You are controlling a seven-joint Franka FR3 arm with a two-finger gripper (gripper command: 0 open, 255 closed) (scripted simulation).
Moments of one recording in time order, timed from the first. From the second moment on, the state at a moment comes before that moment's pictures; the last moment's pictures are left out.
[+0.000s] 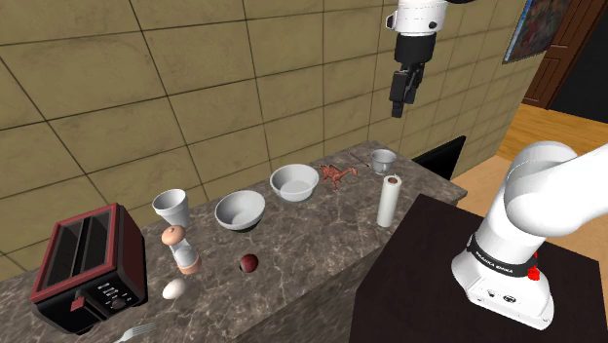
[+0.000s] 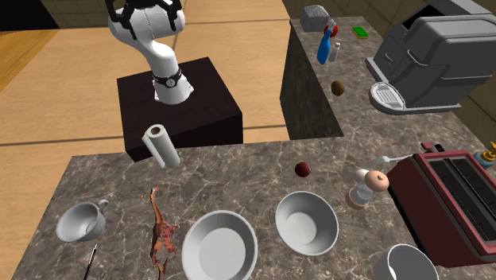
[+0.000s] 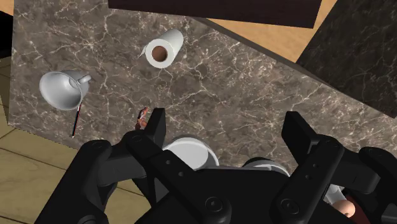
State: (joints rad) arm 0.00 -0.81 0.02 -2.38 0.00 1.57 -0.06
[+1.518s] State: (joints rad) arm 0.07 -0.27 0.27 -2.48 0.11 2.24 0.20
